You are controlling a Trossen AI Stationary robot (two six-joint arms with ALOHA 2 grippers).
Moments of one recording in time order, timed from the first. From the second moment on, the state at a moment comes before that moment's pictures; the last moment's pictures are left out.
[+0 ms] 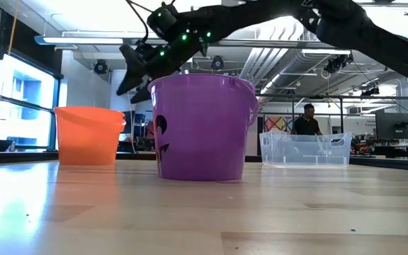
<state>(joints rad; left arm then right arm) 0.42 0.89 1.11 -0.07 0.09 -0.41 -0.25 2.46 2.35 -0.51 -0.05 0.22</state>
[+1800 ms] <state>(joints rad) 0.77 2.17 1.68 -0.83 -0.09 -0.58 -0.24 1.19 0.88 -0.61 0.06 0.66</state>
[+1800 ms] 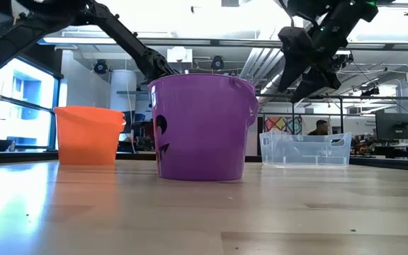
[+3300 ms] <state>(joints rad) 0.18 1.67 1.43 -0.79 0.50 -0.10 -0.33 1.19 1.16 -0.66 0.13 0.21</state>
